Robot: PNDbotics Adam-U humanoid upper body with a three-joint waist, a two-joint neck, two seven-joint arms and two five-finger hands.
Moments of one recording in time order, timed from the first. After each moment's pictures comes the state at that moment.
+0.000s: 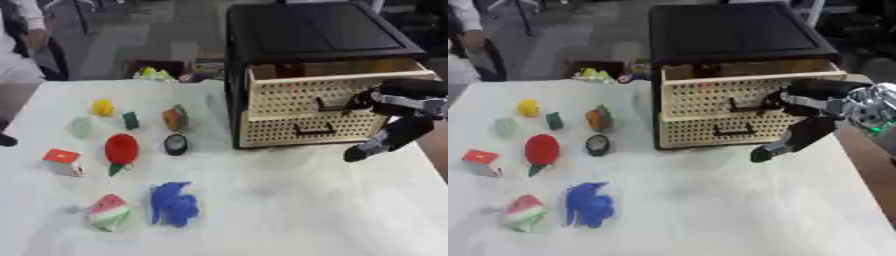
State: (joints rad) left arm -0.25 0.21 -0.01 -1.98 0.04 -0.32 0.06; right arm -0.53 -1.05 0.26 -1.64 0.46 0.00 0.56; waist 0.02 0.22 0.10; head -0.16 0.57
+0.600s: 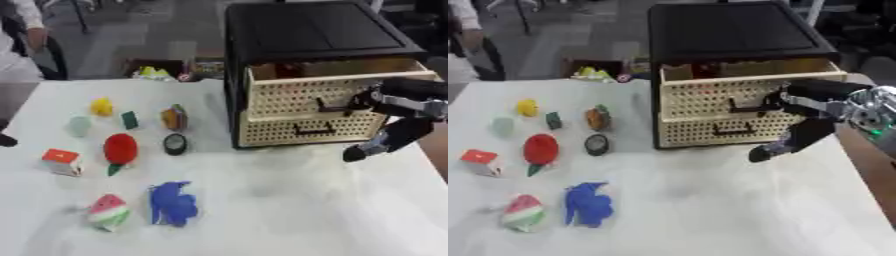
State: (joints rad) left arm -0.25 0.21 -0.01 -1.98 0.04 -0.32 0.06; right arm -0.50 -1.06 0.26 -1.67 0.46 0.00 0.53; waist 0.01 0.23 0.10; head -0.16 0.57
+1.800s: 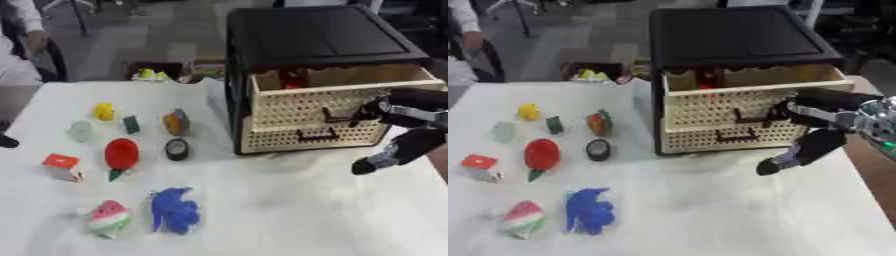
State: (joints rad) left arm -0.25 0.21 -0.01 -1.98 0.04 -0.32 0.07; right arm -0.42 -1.08 0.22 -1.73 0.41 0.01 0.54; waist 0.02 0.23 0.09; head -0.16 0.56
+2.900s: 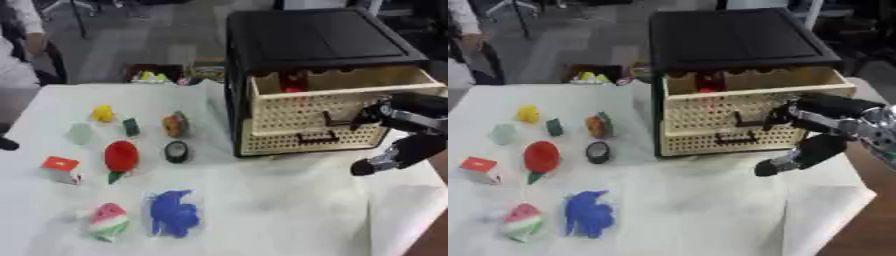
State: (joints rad) left arm -0.25 0.21 -0.01 -1.98 0.04 -0.32 0.07; right arm -0.39 -1.08 0.21 -1.74 0.42 -0.01 0.45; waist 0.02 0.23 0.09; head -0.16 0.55
